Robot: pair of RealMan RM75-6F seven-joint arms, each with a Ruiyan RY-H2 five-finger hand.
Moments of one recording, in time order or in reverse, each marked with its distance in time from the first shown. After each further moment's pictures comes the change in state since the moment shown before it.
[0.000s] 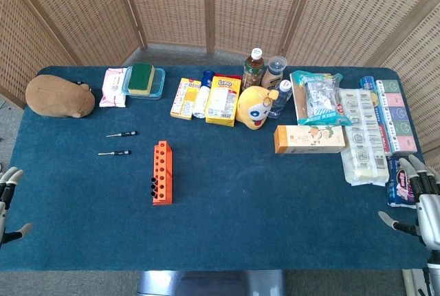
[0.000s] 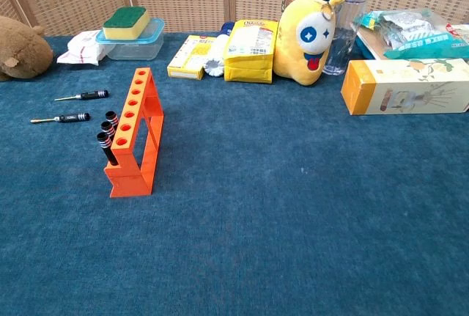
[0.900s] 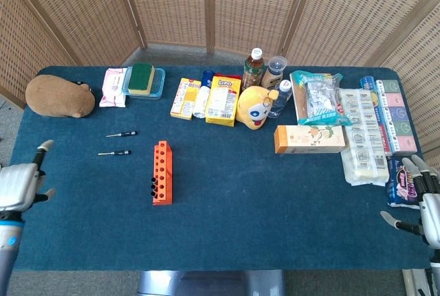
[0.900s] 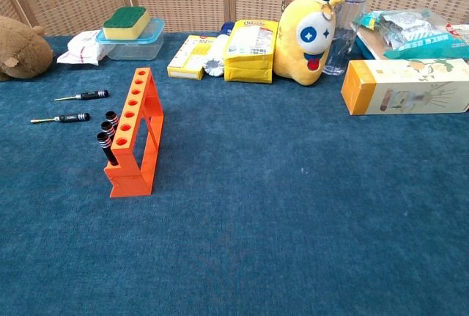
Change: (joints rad) left arm -0.221 -0.117 -0.213 0.032 -0.269 -0.261 0.191; right arm 0.003 0.014 0.004 0.008 0.020 -0.023 0.048
